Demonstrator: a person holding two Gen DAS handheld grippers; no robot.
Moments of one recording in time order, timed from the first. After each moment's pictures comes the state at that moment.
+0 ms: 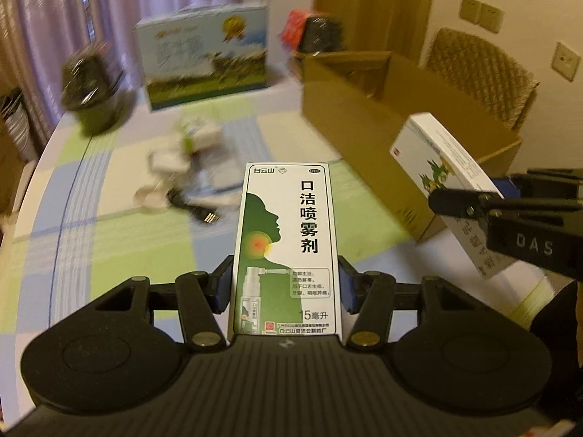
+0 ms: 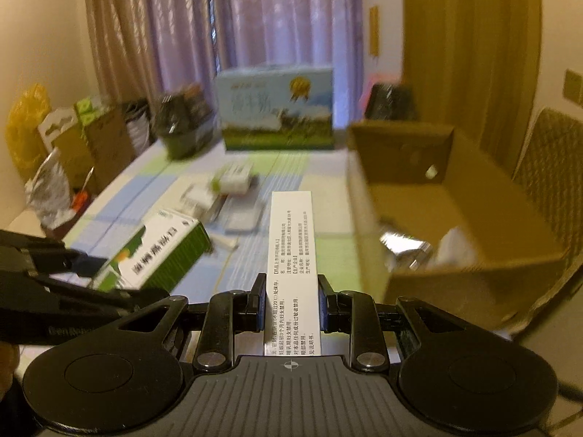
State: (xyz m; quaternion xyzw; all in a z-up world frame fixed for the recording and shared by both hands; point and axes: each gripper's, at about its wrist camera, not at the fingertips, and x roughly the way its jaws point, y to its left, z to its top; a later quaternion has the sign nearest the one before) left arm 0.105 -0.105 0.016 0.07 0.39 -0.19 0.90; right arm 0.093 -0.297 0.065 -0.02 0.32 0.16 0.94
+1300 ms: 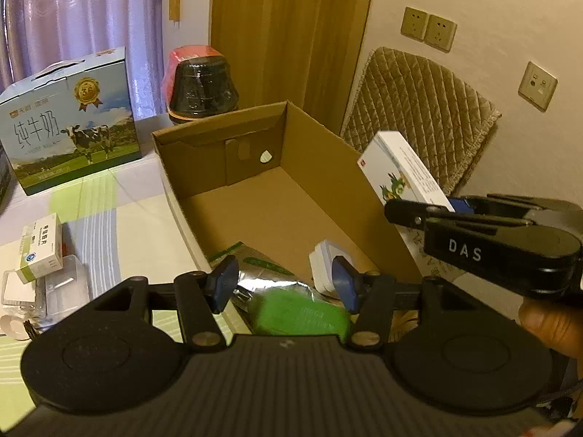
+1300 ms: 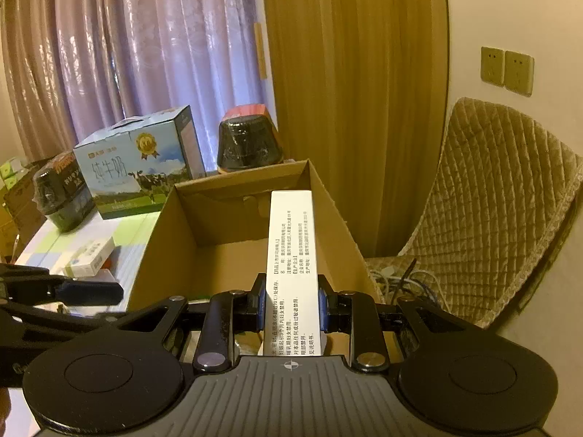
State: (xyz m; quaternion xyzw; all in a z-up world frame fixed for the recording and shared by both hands) left arm 0.207 -0.296 0.034 0.05 0.37 -0.26 0.89; right arm 0.209 -0.457 0.072 0.03 0.31 0.07 0.95
